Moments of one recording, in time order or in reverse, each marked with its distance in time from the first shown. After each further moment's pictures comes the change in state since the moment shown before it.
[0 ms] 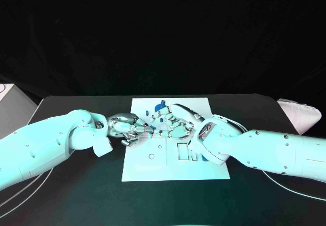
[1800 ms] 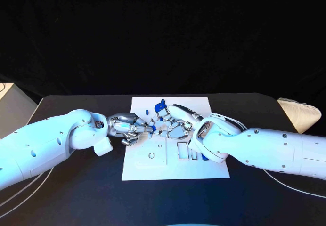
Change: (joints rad) left arm -0.002 0.003 -0.002 -0.004 -0.002 -0.013 0.001; left_hand 0.000 0.000 0.000 0.000 0.002 0.003 -0.003 0.003 -0.007 -0.007 0.006 -0.015 -0.022 0.000 0.000 -0.004 0.000 0.000 -0.006 0.006 -0.006 -0.010; right arm 0.002 0.008 0.002 -0.013 -0.051 0.047 -0.024; right_hand -0.035 0.050 0.105 -0.049 -0.102 0.136 -0.029 0.055 0.003 0.007 -0.037 0.005 0.000 -0.003 -0.034 0.000 0.000 0.000 -0.004 -0.032 0.000 0.000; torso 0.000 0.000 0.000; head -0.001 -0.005
